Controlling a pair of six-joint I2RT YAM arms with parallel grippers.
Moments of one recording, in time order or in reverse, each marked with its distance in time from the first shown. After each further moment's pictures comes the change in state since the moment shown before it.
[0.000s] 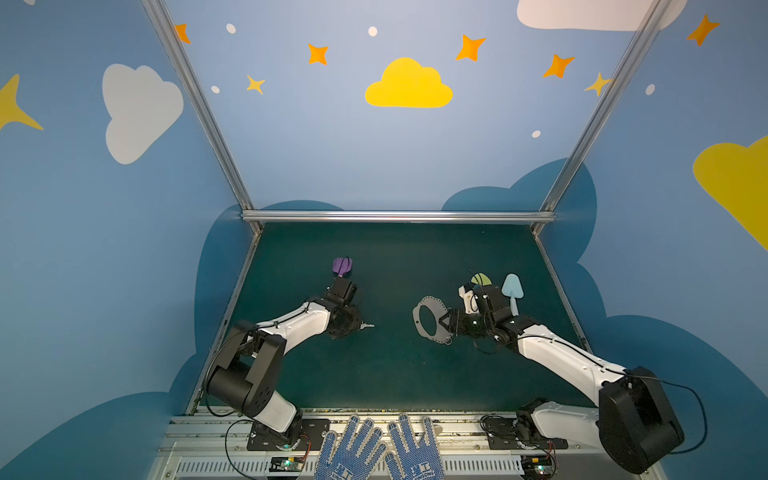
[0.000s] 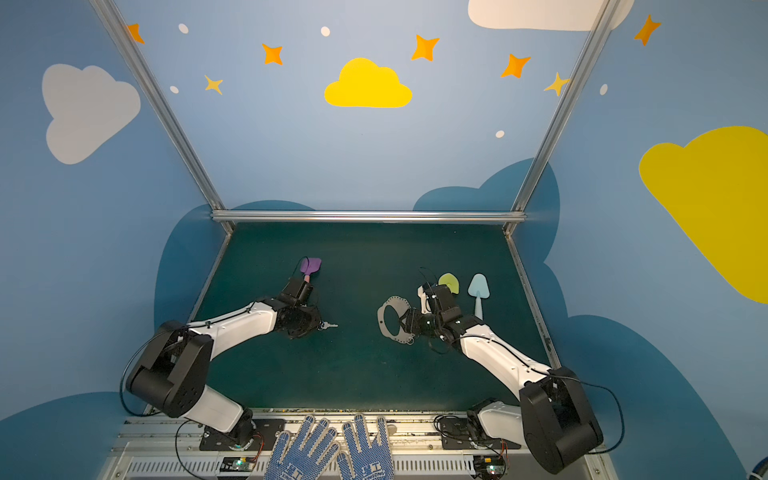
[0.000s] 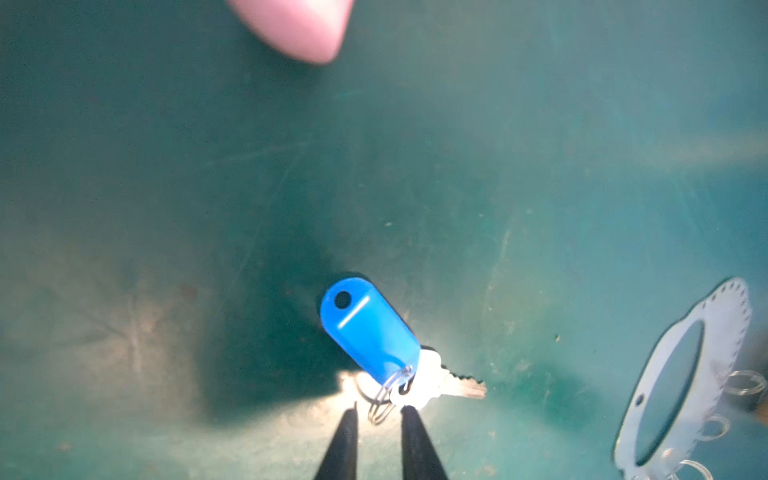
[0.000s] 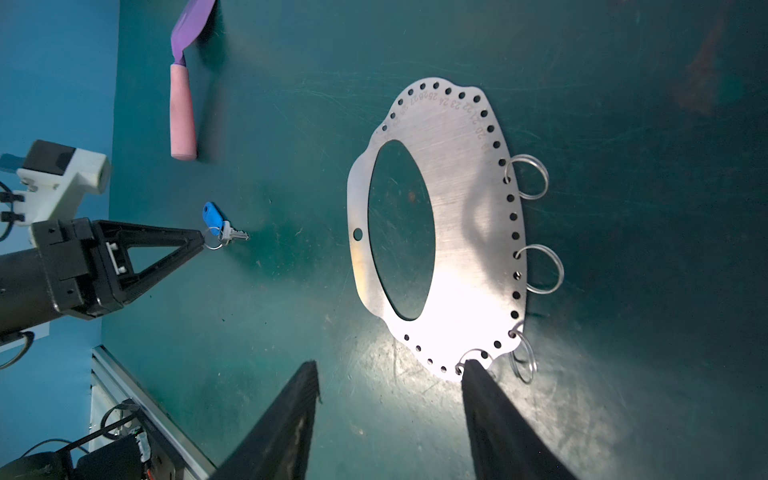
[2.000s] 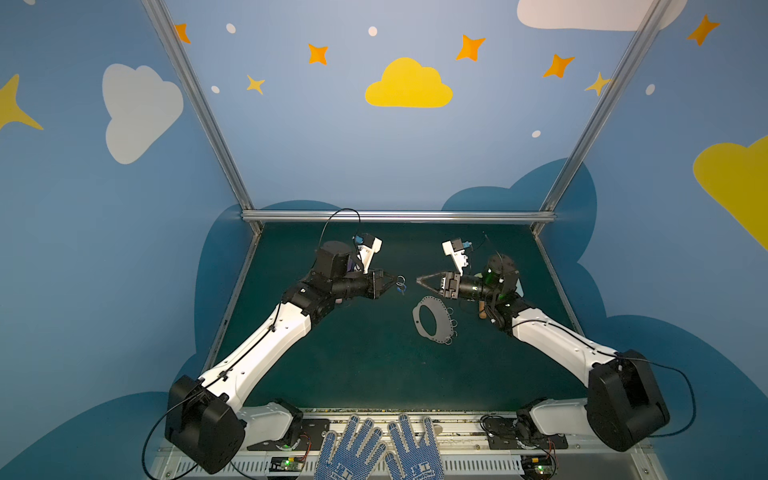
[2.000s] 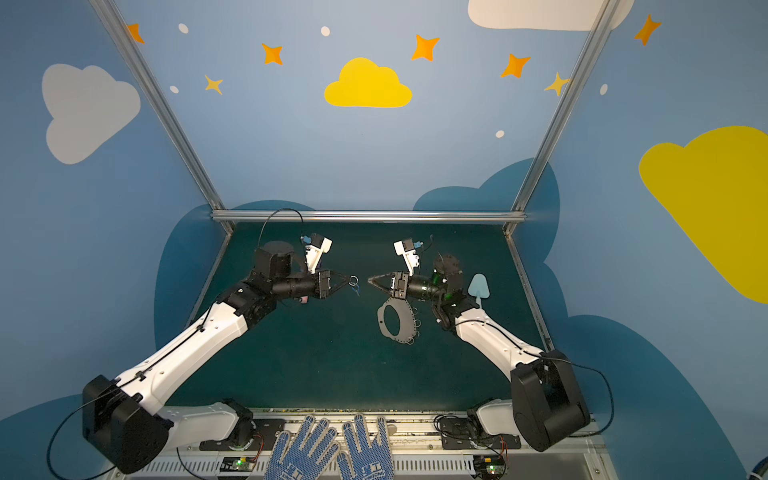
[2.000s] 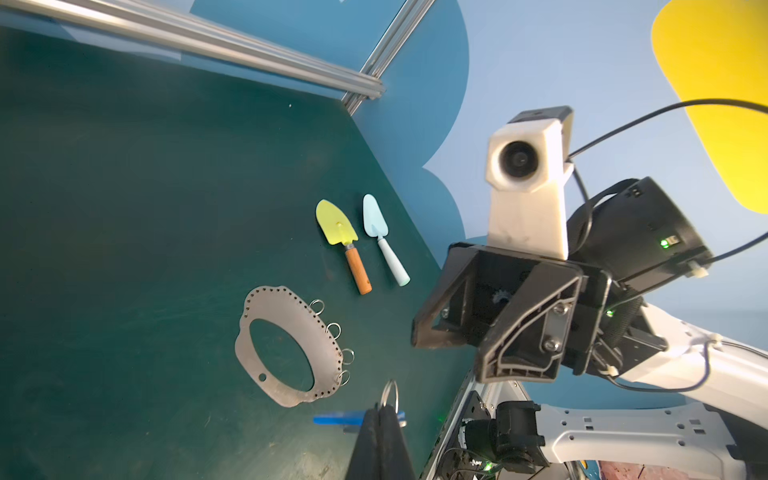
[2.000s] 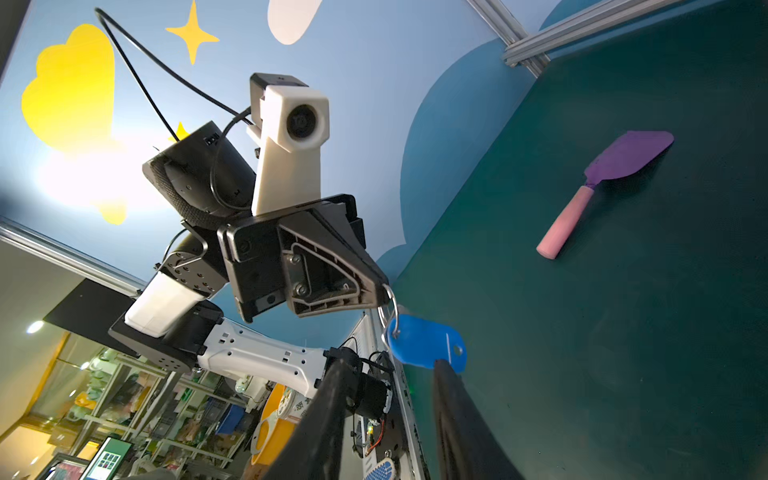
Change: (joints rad) left arm -0.072 -0.289 0.256 0.194 0.508 0.349; right arm -0.019 0.121 0.162 0.787 -0.686 0.279
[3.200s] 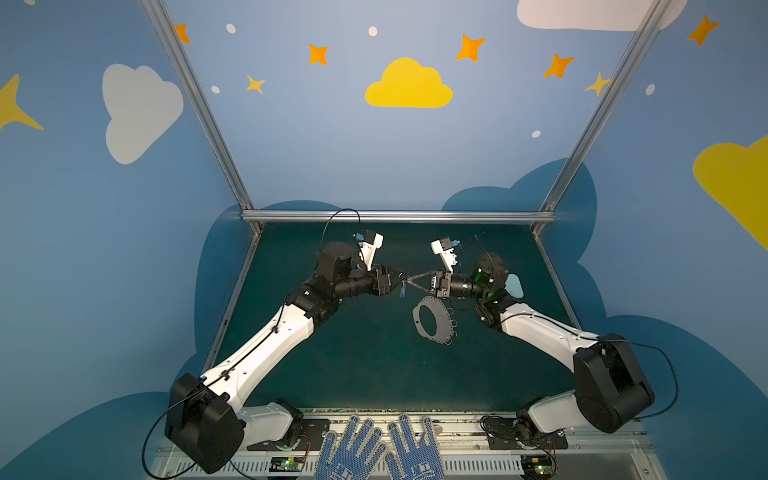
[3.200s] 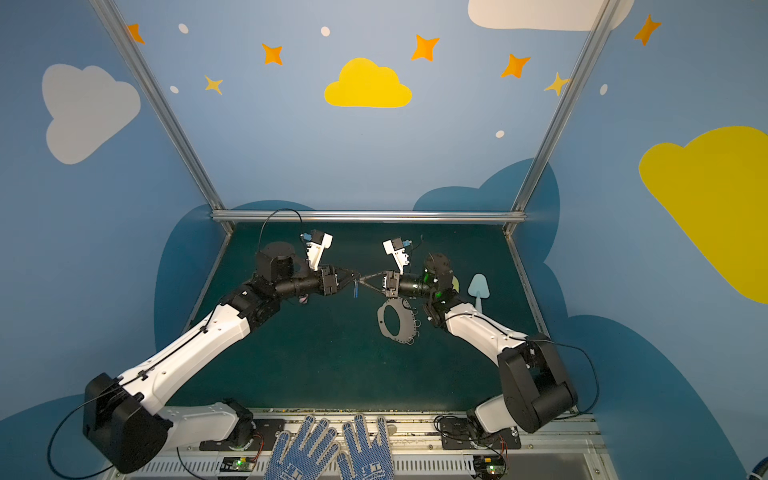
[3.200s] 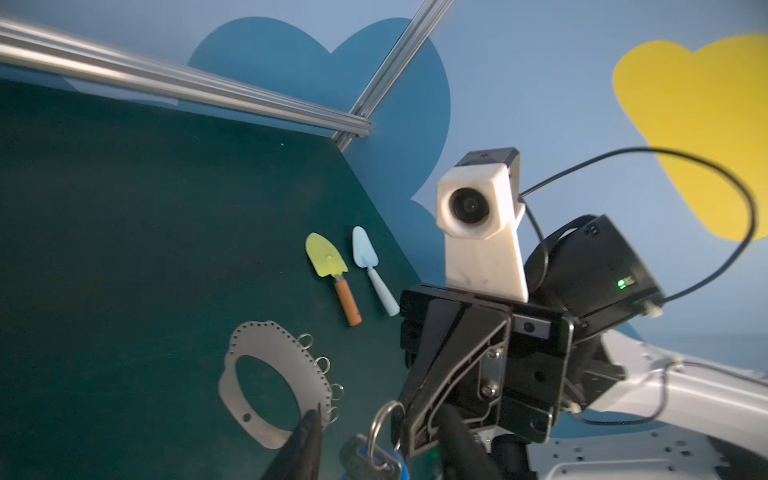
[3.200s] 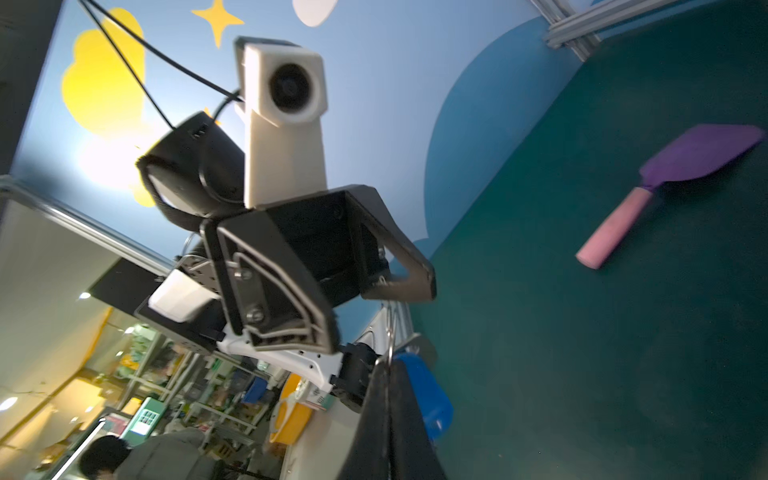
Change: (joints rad) left arm -0.032 0.002 -0.016 0.105 -0.090 -0.071; right arm 0.047 0.074 0.045 0.032 0.001 -0.010
